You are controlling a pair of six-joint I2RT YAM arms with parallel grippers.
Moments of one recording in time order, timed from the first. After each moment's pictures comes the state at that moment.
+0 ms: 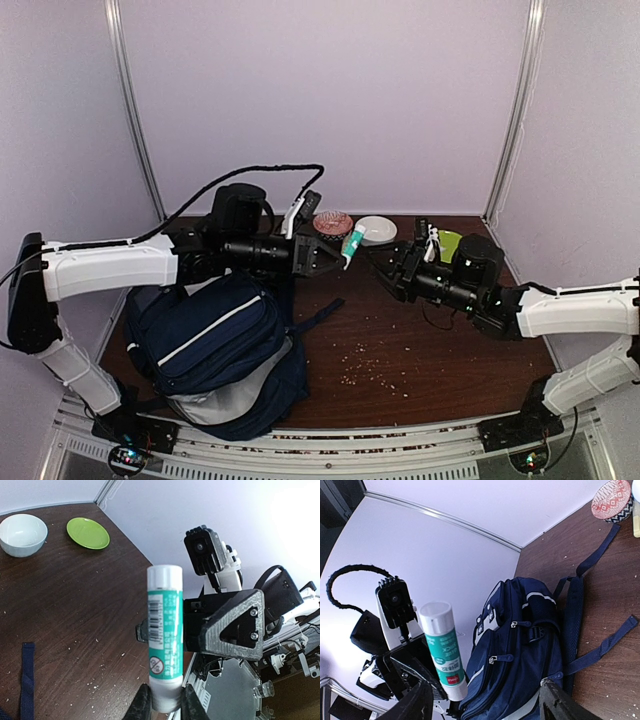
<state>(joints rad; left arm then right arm) -0.89 1.56 1.18 0.04 0.48 -0.60 0.82 1.26 0.62 0.60 -0.17 1.14</state>
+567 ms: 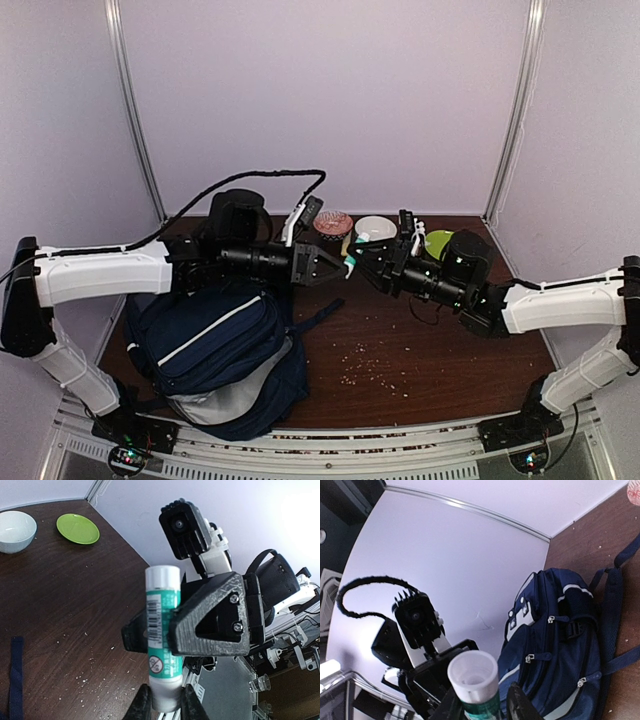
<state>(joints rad) -0.93 1.52 1.14 0.06 0.48 -0.61 0.85 1.36 0.68 0.74 -0.22 1.22</state>
